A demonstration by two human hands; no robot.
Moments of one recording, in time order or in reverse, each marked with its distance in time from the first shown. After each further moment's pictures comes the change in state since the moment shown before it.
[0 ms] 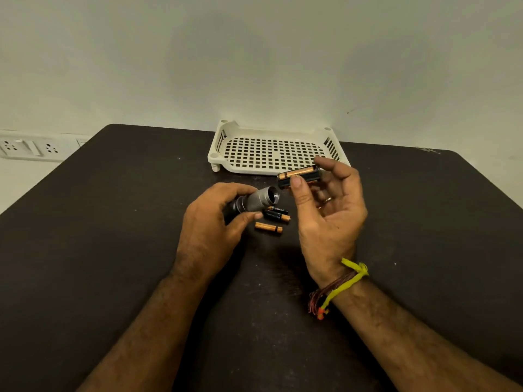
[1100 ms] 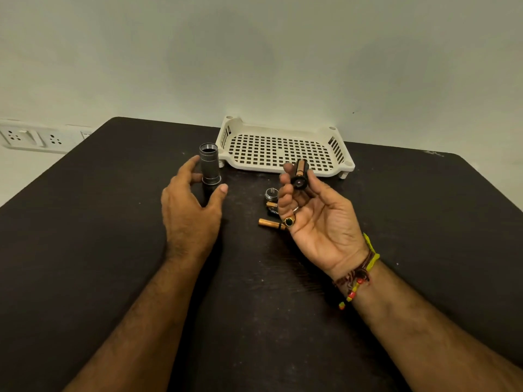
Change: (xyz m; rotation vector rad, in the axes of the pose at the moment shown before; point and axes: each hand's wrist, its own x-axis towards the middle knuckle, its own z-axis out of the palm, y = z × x) left_hand 0.009 -0.017 -0.007 -0.003 0.264 -0.437; right_hand 0.020 -0.007 -0.005 0.885 -0.217 1.077
